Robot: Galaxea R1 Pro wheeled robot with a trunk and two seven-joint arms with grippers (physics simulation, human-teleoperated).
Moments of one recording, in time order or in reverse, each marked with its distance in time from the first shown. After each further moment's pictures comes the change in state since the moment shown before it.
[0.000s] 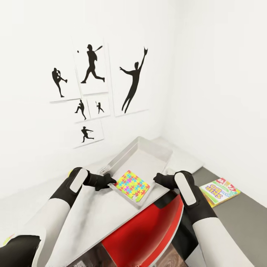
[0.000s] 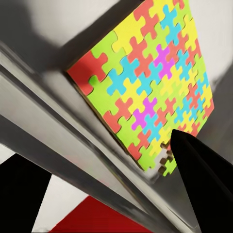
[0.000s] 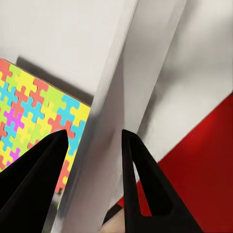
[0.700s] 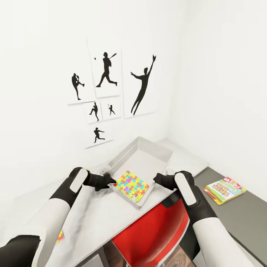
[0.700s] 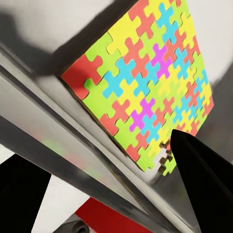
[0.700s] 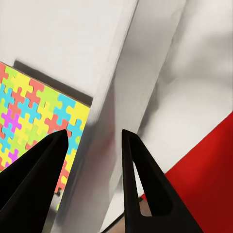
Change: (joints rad) left arm 0.000 0.001 -0.002 0.000 -0.001 0.002 0.000; right arm 0.000 -0.002 0.001 0.004 -0.007 -0.001 0.000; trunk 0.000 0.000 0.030
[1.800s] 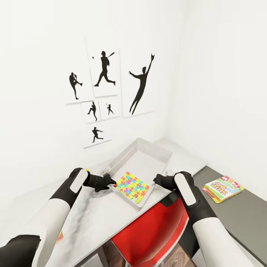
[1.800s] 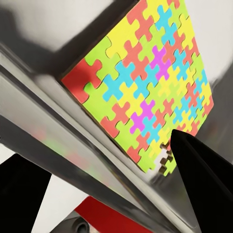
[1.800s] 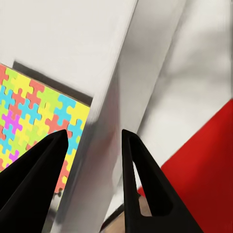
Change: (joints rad) left arm 0.000 -0.001 0.003 0.015 -0.004 0.001 0.001; right arm 0.000 -0.001 0.001 0.015 -0.005 -0.001 0.000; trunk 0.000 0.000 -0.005
